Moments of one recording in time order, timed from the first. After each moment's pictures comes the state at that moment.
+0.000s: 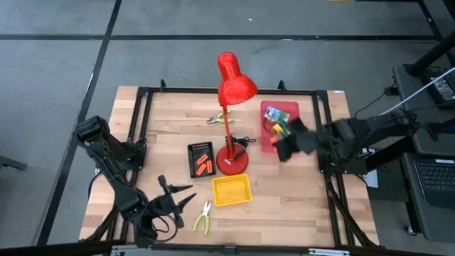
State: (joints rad) left arm -0.99 1.58 1.00 -0.22 -1.47 -0.53; right arm 0.30 1.09 1.11 -0.85 0.40 1.13
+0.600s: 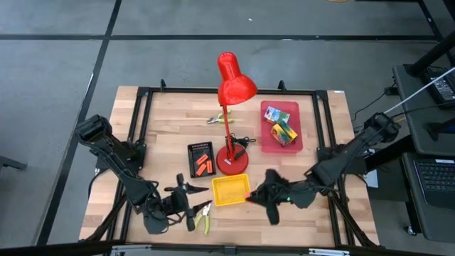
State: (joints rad) left arm -0.85 1.58 1.00 0.16 -1.15 -0.50; right arm 0.68 1.46 1.08 -0.02 0.51 0.88
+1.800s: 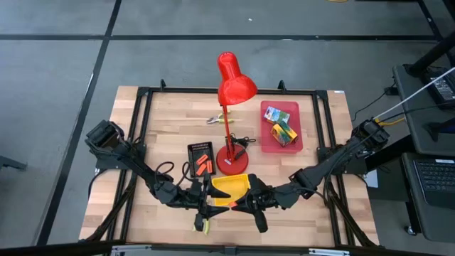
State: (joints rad) left arm -0.64 1.72 0.87 1.02 -0.60 -0.31; right arm 0.62 1.63 1.08 0.30 0.35 0.62
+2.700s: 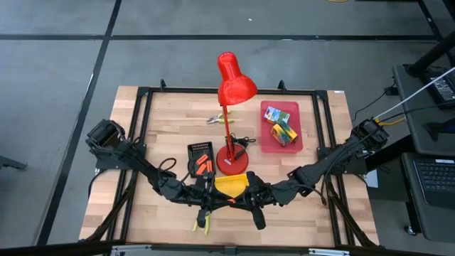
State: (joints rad) left arm -0.60 1.72 0.87 0.99 -0.51 -0.38; right arm 0.58 1.63 1.08 0.30 0.34 0.61
